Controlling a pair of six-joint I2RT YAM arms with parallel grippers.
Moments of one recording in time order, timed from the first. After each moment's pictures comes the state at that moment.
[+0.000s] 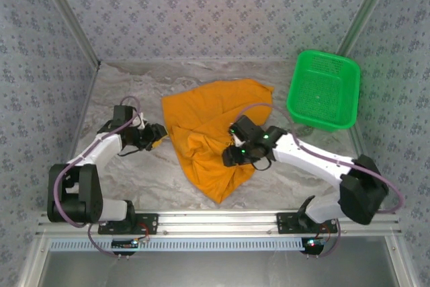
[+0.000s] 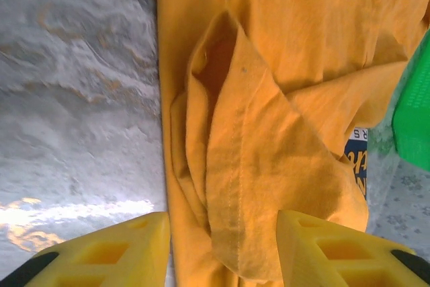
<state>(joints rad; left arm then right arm) -0.06 1.36 0.72 -0.42 0.61 -0.68 0.85 1.42 1.01 -0.68 -0.14 0.53</state>
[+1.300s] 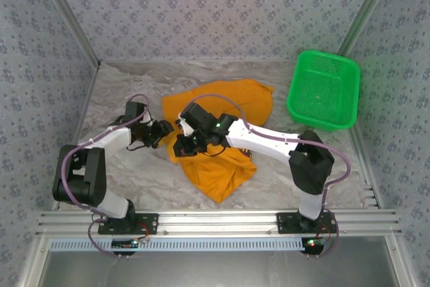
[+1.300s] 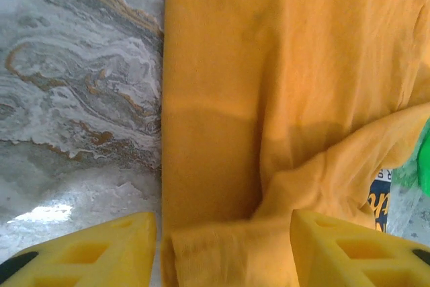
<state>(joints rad) -0.14 1.49 0.77 -0.32 0.49 -0.78 1.01 1.83 1.46 -0.52 -0.47 0.74</state>
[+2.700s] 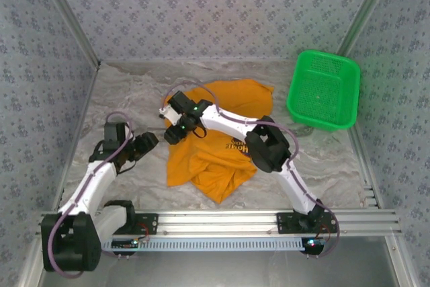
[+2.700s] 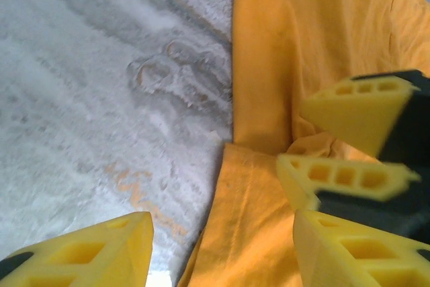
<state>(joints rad) -0.02 0.96 0.49 -0.41 0.38 -0.66 0.89 2.34 1.97 -0.66 -0.27 -0.06</state>
